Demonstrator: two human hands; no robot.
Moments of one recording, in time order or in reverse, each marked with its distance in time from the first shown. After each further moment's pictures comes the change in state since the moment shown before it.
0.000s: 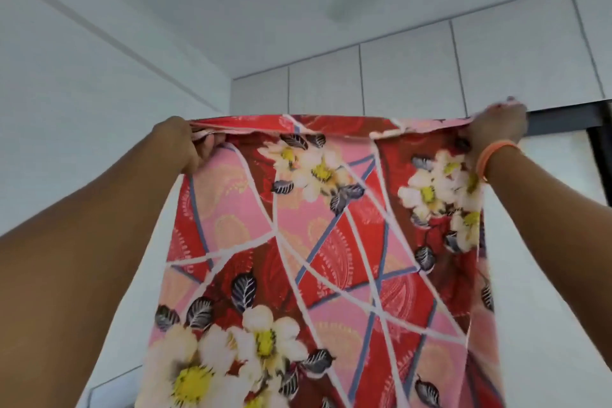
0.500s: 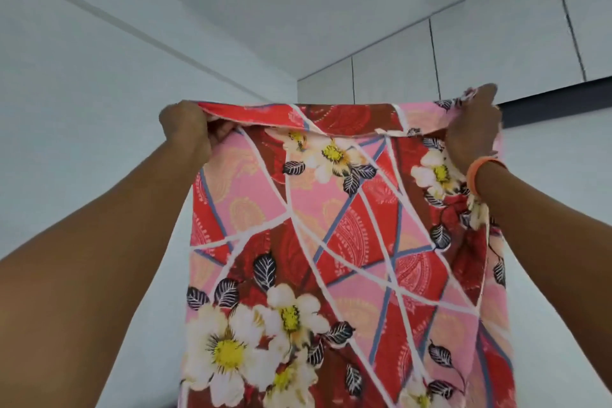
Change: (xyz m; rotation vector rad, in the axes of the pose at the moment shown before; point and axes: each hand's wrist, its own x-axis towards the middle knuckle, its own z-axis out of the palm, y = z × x) left_hand -0.037 0.049 -0.048 0.019 0.030 0.559; right_hand -0.078 -0.015 0.104 0.160 0.005 -0.254
